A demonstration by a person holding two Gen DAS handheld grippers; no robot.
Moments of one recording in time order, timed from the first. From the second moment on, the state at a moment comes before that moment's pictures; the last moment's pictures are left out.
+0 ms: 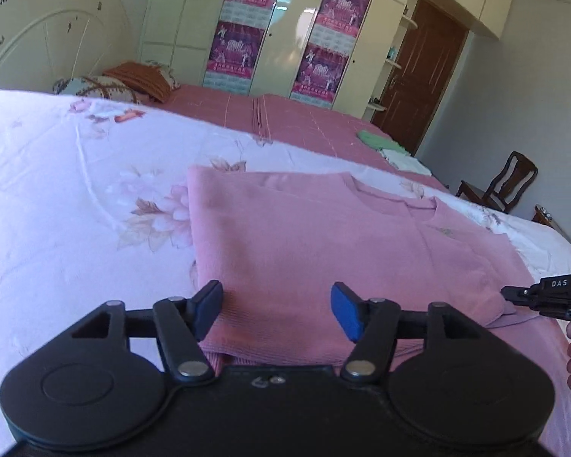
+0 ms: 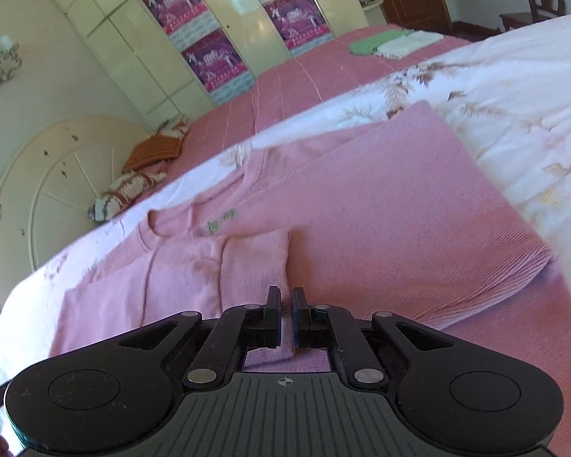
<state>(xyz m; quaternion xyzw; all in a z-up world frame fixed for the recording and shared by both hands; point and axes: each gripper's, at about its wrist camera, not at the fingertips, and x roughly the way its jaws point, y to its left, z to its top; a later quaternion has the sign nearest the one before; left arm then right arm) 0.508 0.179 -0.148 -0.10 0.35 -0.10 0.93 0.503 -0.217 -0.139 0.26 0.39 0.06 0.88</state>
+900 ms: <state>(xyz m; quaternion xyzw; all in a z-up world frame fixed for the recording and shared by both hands) 0.620 0.168 -0.155 -0.04 0.35 -0.06 0.94 0.572 -0.154 -0.133 0.15 0.35 0.12 0.92</state>
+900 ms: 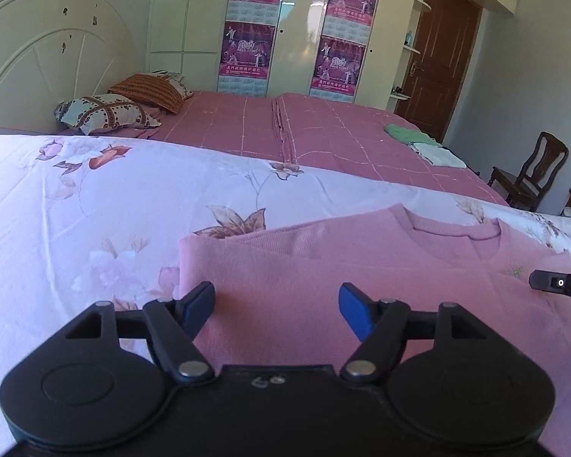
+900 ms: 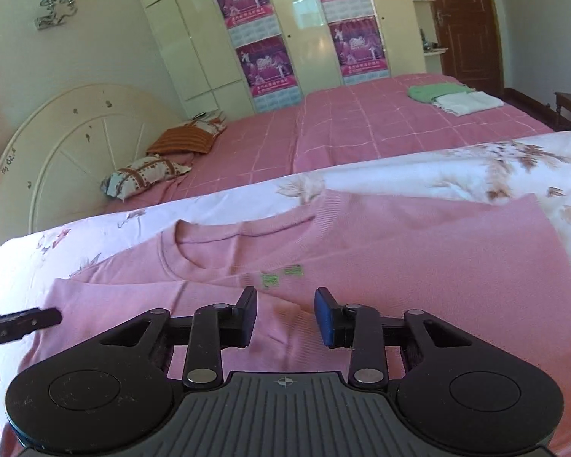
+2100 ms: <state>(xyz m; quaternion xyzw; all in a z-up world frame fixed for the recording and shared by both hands) 0.516 0.121 -0.152 0.00 0.32 -0.08 0.94 0.503 -0.145 -0.128 0.10 0.36 0.16 0.91</state>
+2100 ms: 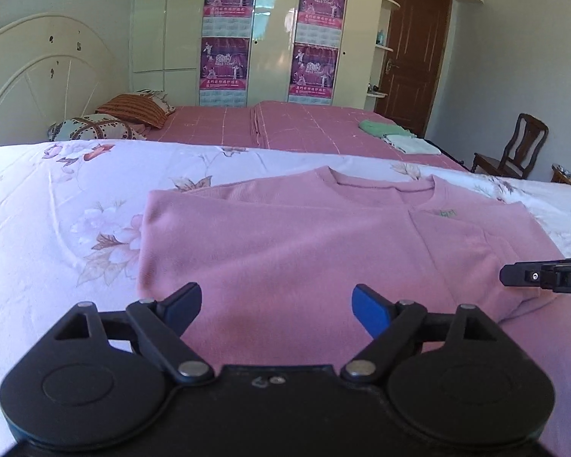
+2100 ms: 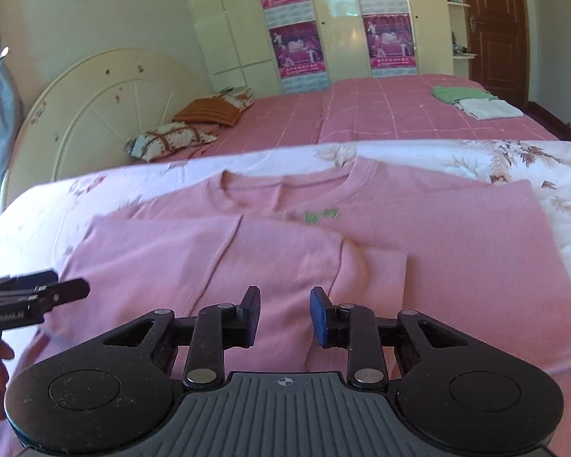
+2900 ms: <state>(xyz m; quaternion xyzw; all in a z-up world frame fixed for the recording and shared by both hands) 0.497 0.136 -0.170 0.00 0.36 -0.06 0.93 0.473 -0.196 -0.133 0.14 0.37 0.10 0.91</state>
